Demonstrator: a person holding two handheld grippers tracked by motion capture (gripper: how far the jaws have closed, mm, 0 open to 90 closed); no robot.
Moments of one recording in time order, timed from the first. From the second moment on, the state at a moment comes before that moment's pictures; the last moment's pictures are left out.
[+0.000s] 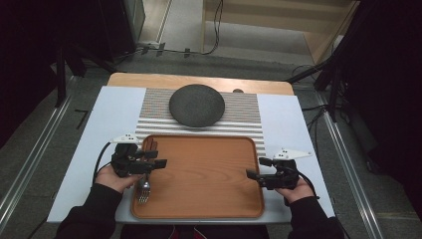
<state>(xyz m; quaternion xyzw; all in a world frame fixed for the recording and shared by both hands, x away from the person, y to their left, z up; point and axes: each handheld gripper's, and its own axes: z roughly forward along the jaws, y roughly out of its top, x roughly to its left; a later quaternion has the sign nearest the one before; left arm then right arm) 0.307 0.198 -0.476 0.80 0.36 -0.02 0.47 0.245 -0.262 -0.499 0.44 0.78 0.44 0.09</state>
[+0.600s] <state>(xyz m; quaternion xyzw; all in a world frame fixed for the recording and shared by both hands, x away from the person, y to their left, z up) 0.294 0.226 -0.468 0.79 0.39 0.01 0.48 0.244 -0.260 -0.499 0.43 0.79 0.44 0.09</state>
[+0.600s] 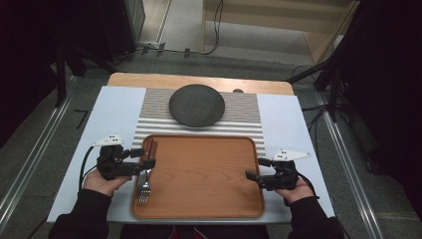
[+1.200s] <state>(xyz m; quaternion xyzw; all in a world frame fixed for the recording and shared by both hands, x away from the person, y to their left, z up) 0.296 0.230 -0.469 0.79 0.38 0.01 0.49 0.243 -0.260 -0.500 0.42 0.79 0.44 0.08</state>
